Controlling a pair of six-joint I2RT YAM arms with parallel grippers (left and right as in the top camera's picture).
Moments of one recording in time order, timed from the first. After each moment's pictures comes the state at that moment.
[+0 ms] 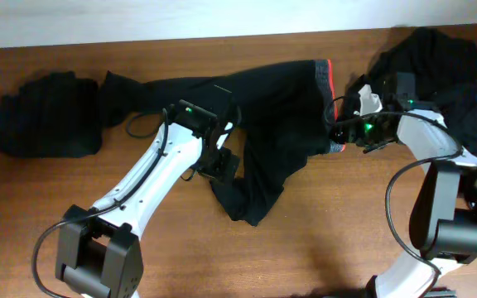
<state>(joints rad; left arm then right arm) -0.52 1.82 1.52 -1.20 -0.07 -0.11 -0.17 1.90 1.26 -0.65 -0.40 -0.04</state>
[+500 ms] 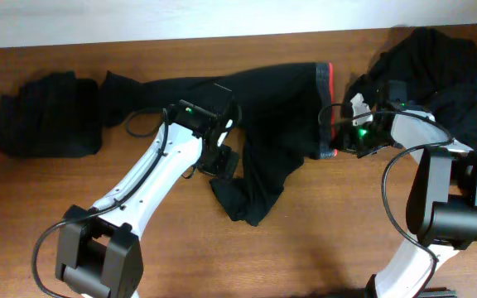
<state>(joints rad) -0.52 1.82 1.52 -1.17 -0.09 -0.11 -0.17 1.99 1.25 -0.67 -0.50 -0.04</state>
